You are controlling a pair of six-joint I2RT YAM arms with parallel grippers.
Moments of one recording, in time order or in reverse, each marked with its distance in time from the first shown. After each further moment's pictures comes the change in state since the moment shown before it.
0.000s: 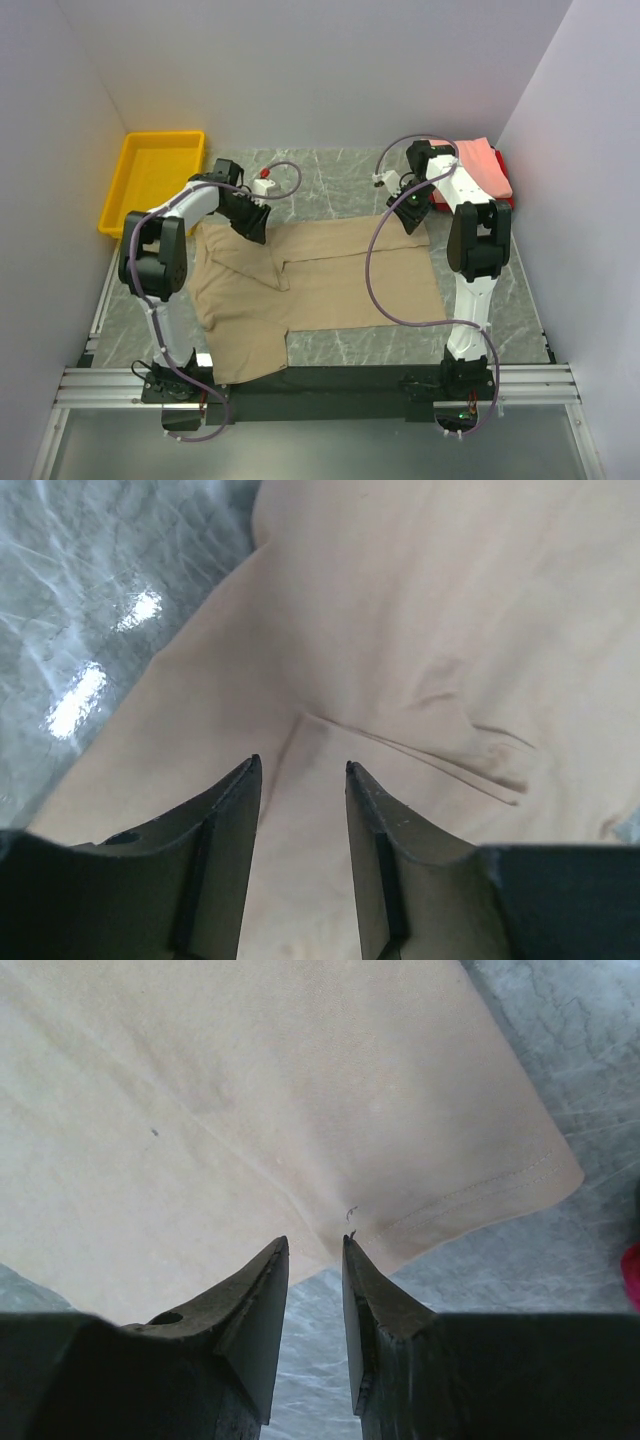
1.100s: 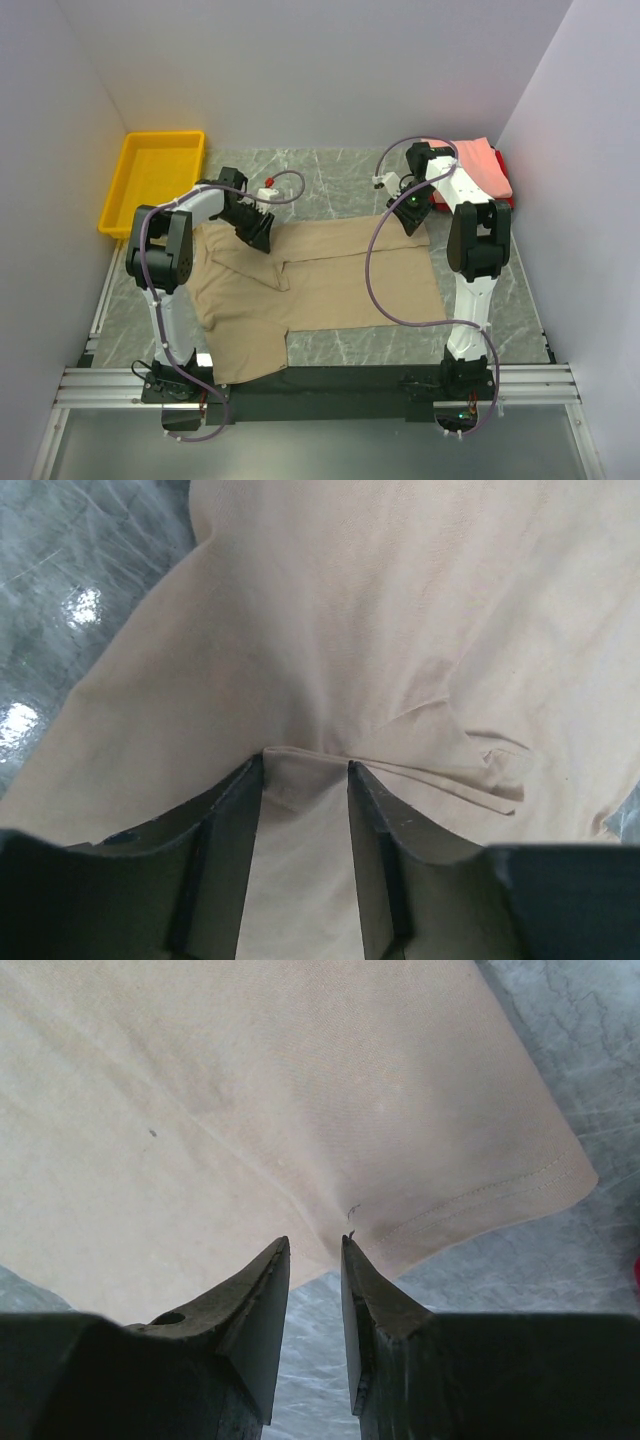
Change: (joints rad) left arm -0.007 0.106 -0.001 -0.004 0.069 0.034; right arm 0.000 0.000 -0.019 0.012 0.002 0.007
